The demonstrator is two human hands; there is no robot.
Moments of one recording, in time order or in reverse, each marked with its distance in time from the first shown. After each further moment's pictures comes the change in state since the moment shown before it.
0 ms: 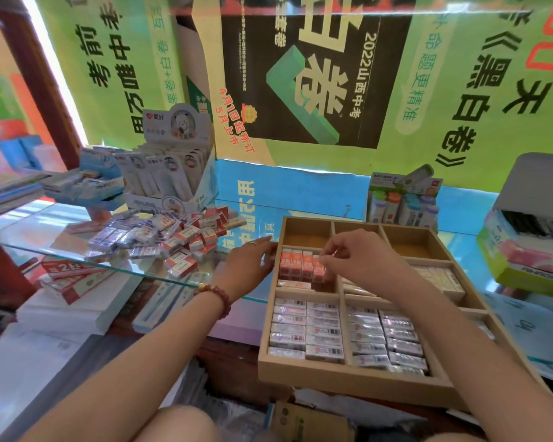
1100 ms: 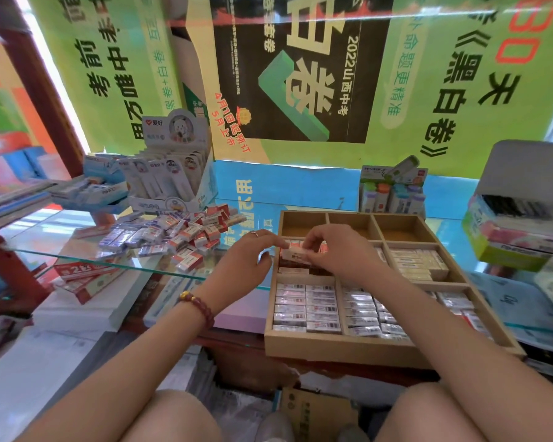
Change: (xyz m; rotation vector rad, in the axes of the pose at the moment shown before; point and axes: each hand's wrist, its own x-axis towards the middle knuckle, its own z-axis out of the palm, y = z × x) left_hand -0.059 0.039 -0.053 -0.255 0.035 0.187; right_hand 0.000 -0.007 0.020 -0.087 0.081 -0.069
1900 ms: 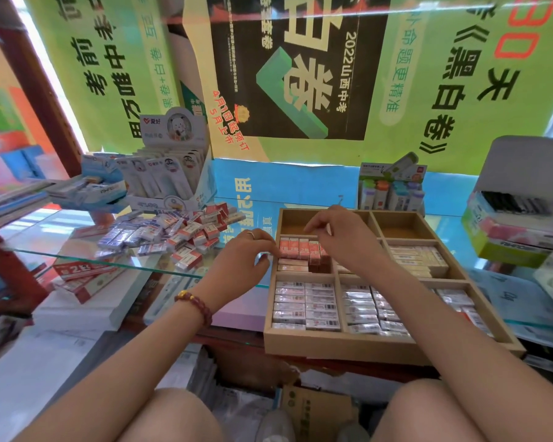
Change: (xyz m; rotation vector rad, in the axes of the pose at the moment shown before) left_hand 0.000 -0.006 0.000 0.137 0.009 0.003; right_hand 0.001 -0.004 -0.009 0.149 0.149 0.015
